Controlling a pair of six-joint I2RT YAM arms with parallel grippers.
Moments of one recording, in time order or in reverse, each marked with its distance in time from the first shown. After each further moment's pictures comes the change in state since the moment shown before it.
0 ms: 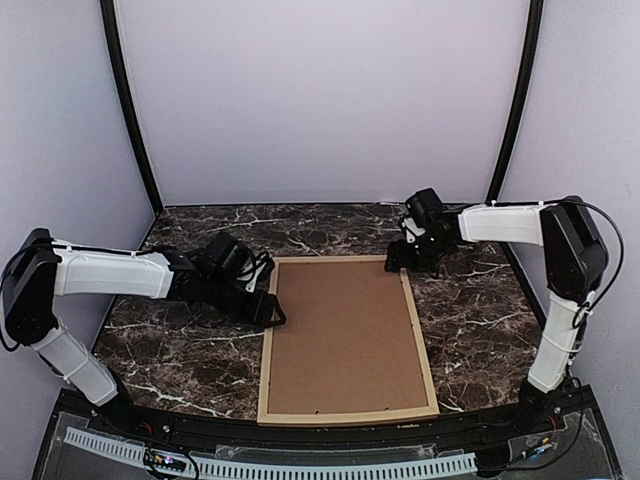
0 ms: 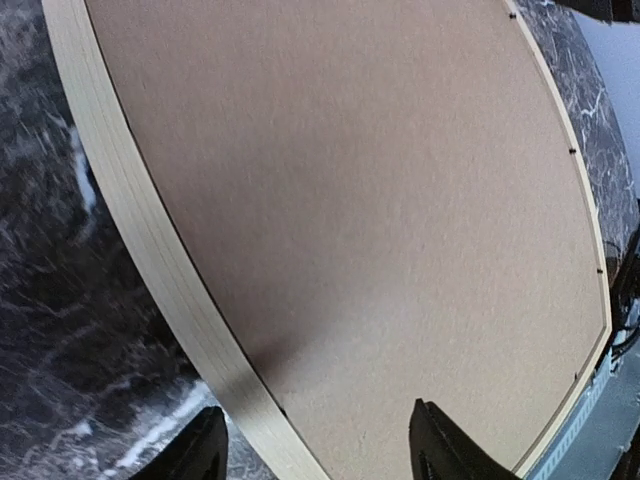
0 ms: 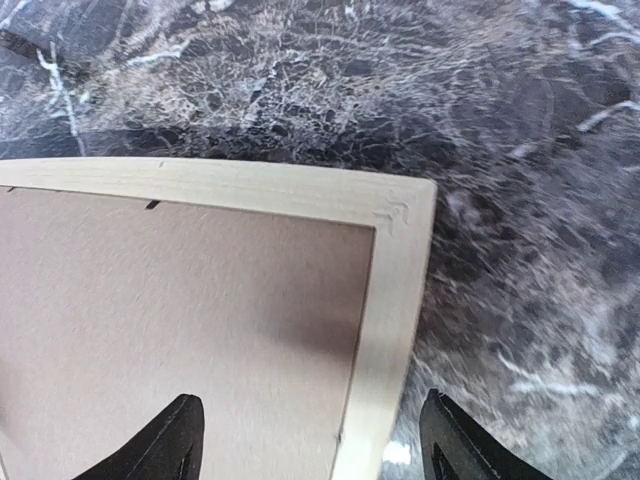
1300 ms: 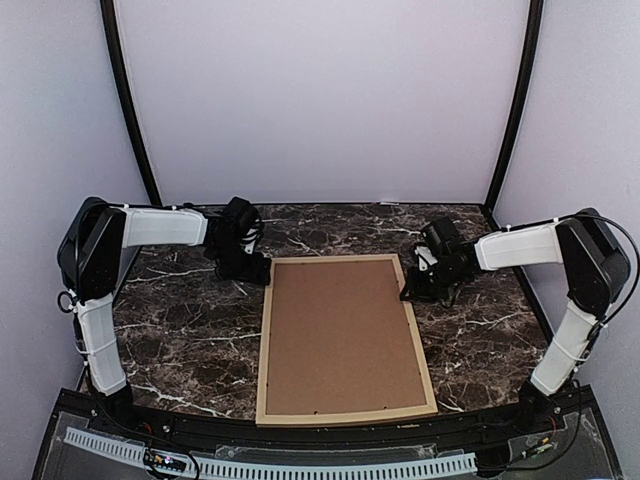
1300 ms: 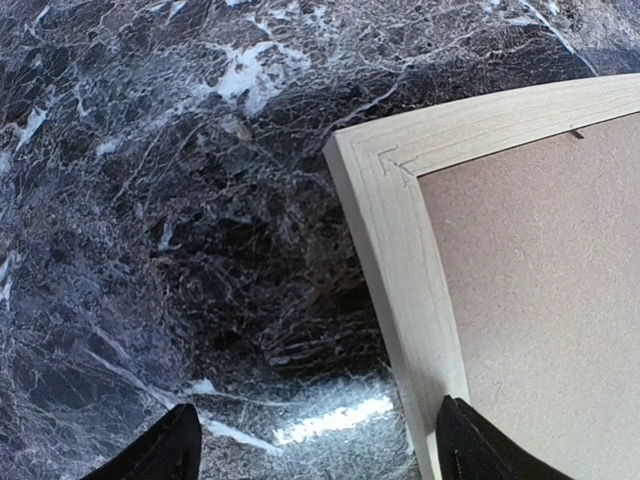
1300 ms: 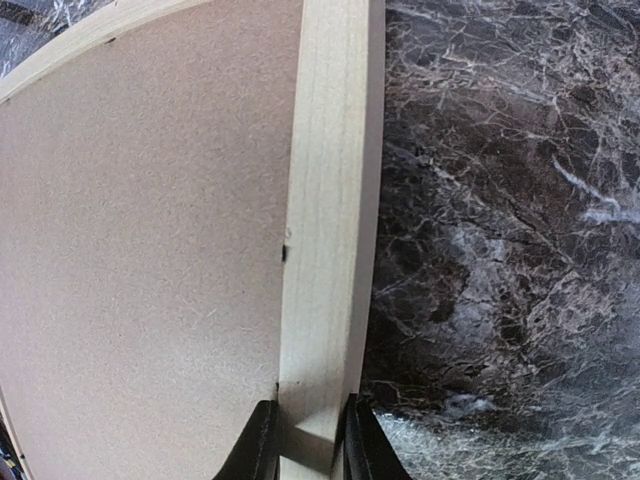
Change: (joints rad) left arm 0.233 0.420 0.501 -0.269 -0.247 0.193; right arm -0.001 -0.172 -0.346 0.159 -0.132 0.088
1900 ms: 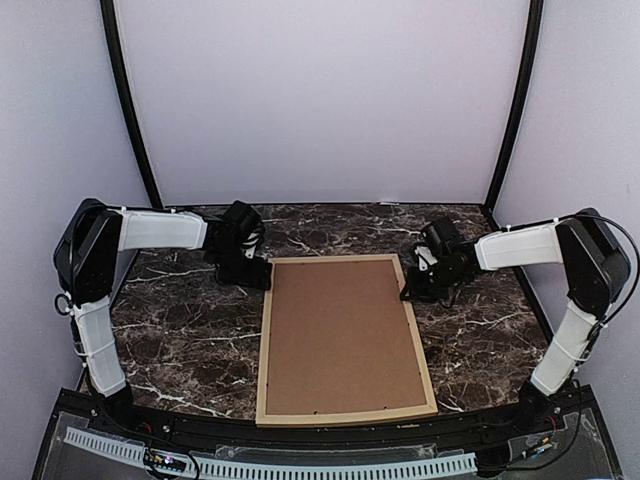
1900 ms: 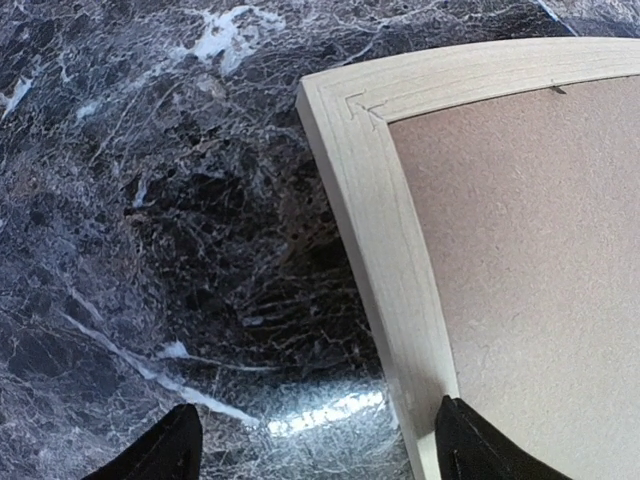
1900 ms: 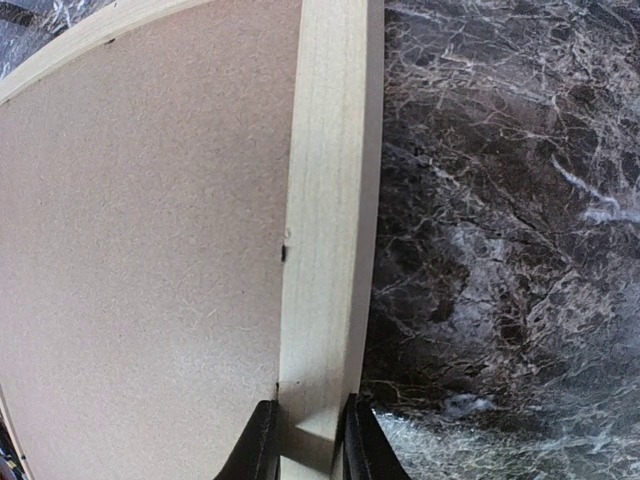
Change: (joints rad) left arm -0.023 -0.028 -0.037 -0.007 0.001 -0.022; right arm 0.000 0.000 0.000 0.000 0.000 0.003
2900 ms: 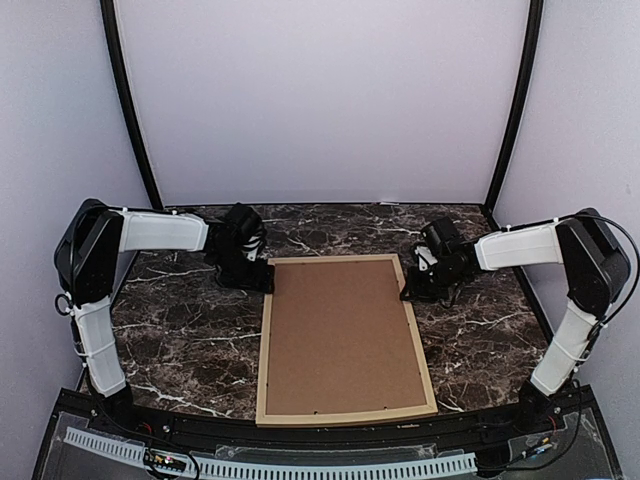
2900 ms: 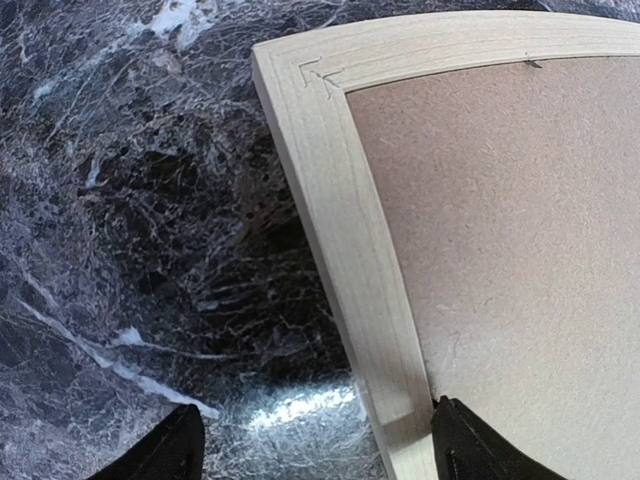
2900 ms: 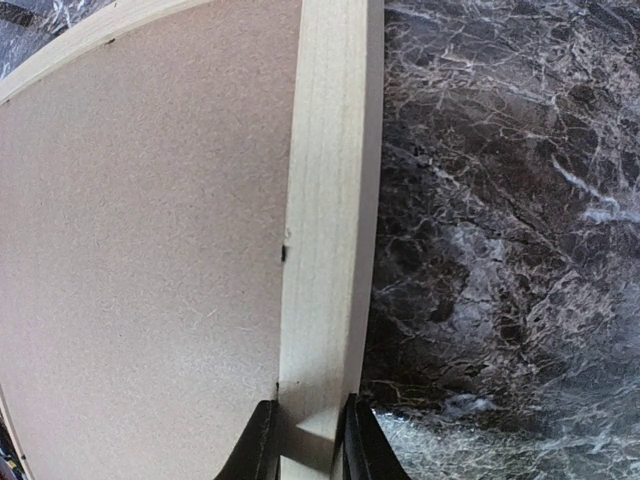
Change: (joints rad) left arm -0.013 -0.002 -0.019 0.009 0.056 -0.031; right arm 0.000 0.000 0.000 0.000 0.000 0.000
